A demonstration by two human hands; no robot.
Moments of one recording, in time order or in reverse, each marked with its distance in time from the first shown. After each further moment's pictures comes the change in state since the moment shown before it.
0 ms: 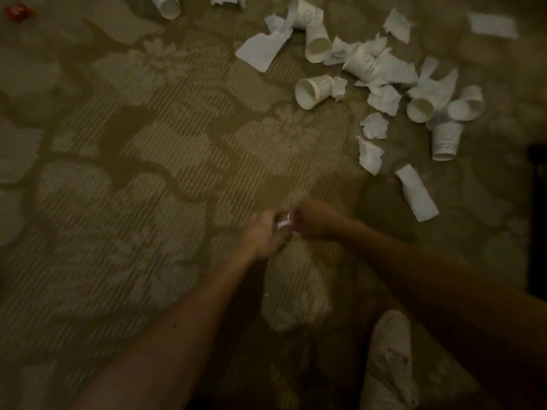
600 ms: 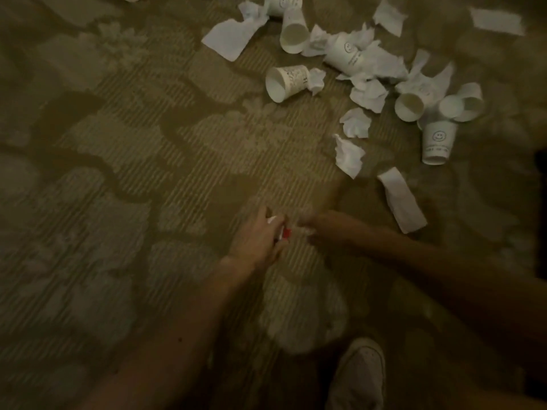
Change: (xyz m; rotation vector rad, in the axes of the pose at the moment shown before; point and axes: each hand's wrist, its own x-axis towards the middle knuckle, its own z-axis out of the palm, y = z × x) left_hand 0.056 0.018 0.094 0.414 -0.059 0.046; right_hand 0.001 0.138 0.011 -0.171 -0.094 -0.106
